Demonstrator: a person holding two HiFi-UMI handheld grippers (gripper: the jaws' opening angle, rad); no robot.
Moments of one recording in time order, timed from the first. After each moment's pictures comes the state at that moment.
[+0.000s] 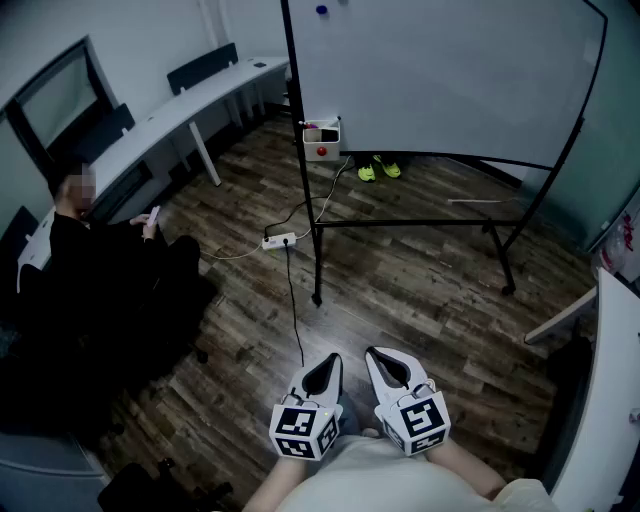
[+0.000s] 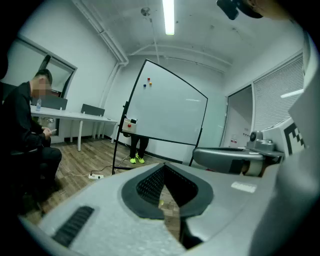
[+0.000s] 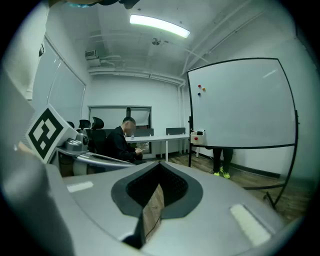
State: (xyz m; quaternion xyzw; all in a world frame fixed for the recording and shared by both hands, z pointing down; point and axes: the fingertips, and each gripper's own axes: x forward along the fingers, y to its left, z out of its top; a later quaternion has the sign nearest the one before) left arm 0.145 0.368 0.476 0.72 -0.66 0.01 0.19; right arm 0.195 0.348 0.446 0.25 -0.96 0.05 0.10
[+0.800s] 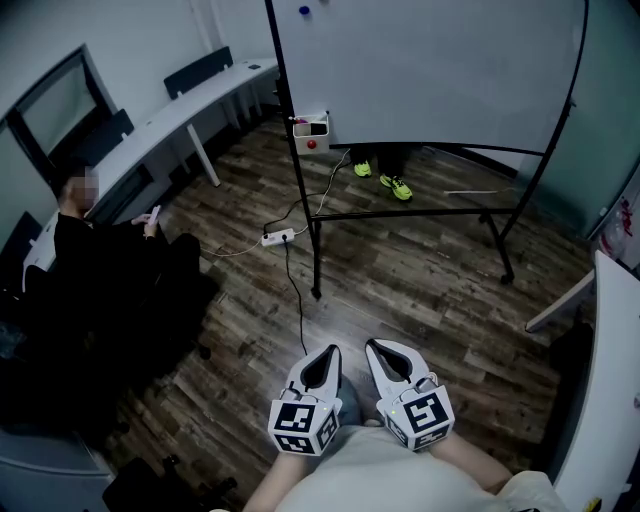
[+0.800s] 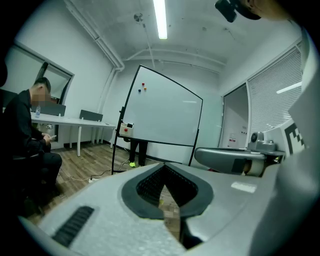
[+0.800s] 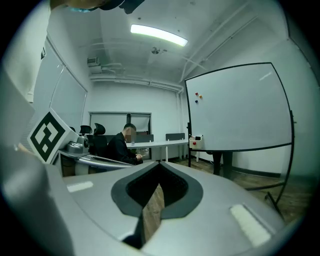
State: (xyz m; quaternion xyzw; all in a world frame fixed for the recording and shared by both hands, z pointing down) left arm 0.177 0.390 0.462 0.73 -0.67 0.01 0.16; right arm 0.230 0.372 0.433 0.25 -0.97 0.04 0.06
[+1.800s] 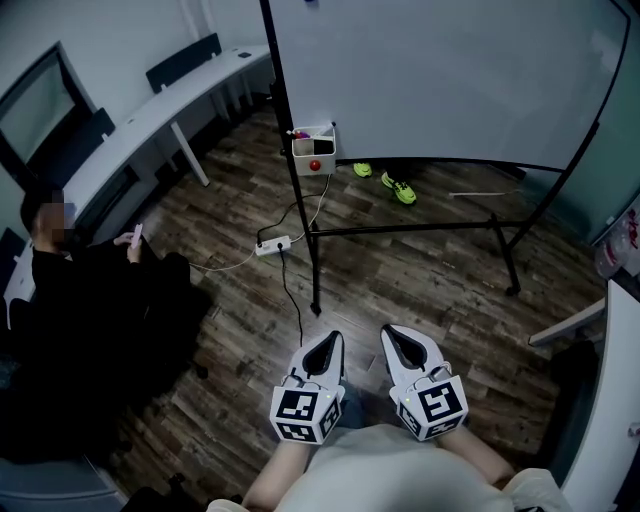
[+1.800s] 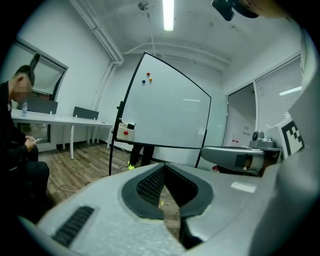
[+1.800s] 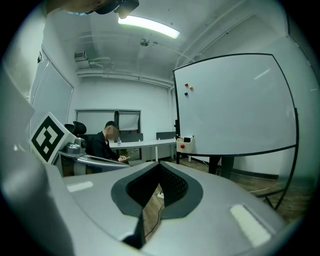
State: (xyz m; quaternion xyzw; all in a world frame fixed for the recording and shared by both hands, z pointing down) left arm 0.078 0.206 0.456 0.74 -0.65 0.01 0.17; right arm 0.151 0.182 0.424 0.29 -0.95 0.05 0.07
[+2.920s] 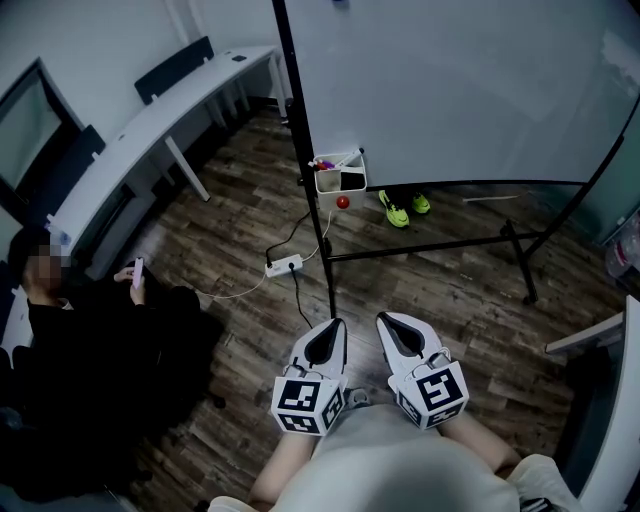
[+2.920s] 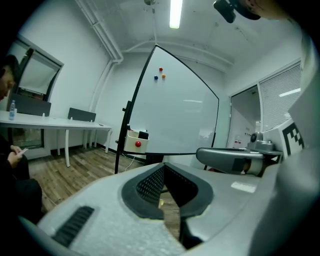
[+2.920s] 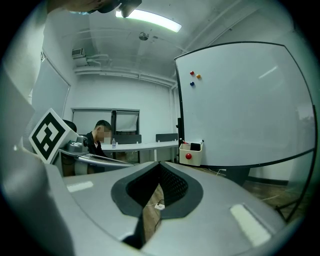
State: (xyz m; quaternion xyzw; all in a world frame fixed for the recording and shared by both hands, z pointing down) left arm -0.056 0.076 0.438 0.75 -0.64 0.01 0.16; right arm 0.006 0.058 0.411 0.28 -0.96 0.04 0.06
